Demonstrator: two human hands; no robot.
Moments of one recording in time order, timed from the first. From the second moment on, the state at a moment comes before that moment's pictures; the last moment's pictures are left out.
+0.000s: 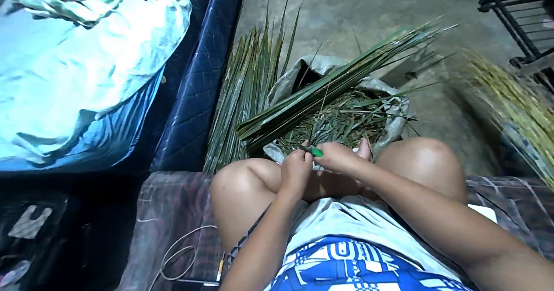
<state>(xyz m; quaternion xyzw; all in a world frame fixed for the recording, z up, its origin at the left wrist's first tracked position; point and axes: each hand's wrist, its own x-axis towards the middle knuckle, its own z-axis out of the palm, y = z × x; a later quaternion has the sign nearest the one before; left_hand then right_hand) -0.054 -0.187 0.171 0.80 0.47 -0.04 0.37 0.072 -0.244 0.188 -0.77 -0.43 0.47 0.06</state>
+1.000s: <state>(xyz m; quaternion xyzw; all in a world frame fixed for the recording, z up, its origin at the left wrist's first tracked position) -0.060 -0.184 0.163 0.76 0.48 0.02 0.44 0.080 -0.242 0.181 -0.72 -0.43 0.54 0.09</state>
